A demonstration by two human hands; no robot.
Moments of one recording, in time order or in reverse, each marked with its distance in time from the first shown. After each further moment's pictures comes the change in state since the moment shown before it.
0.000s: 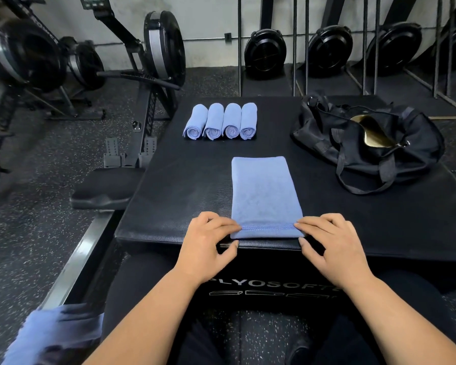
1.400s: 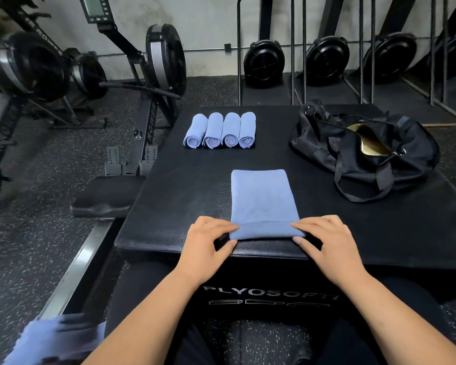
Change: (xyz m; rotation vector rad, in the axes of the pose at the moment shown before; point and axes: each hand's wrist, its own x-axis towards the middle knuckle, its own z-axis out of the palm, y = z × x) left_hand 0.014 -0.001 -0.003 -0.132 -0.042 -0.157; right_hand 0.019 0.001 -0.002 0.085 -0.100 0.186
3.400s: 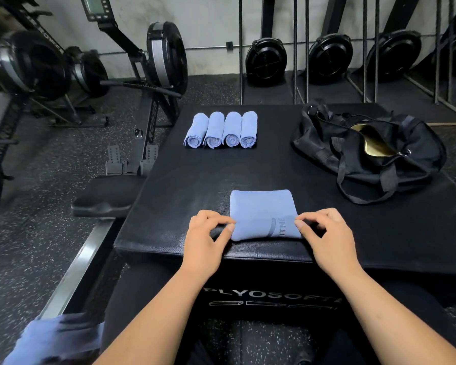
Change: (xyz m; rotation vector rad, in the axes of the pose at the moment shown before) left_hand 0.009 0.009 0.007 -0.184 0.125 -0.255; right_hand 0.022 -0.021 0.004 0.302 0.065 0.389
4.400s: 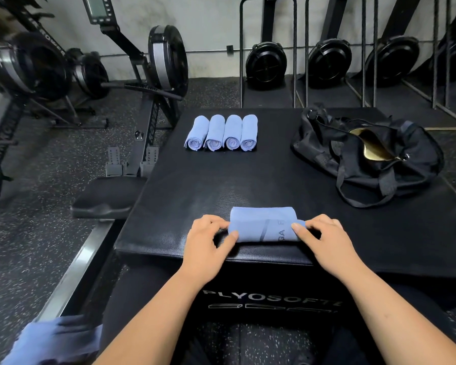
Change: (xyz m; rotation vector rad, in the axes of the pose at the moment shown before) left_hand -0.001 -0.010 0.001 0.076 -0.061 0.035; right_hand 0.010 0.006 -0.006 -0.117 -0.231 0.031
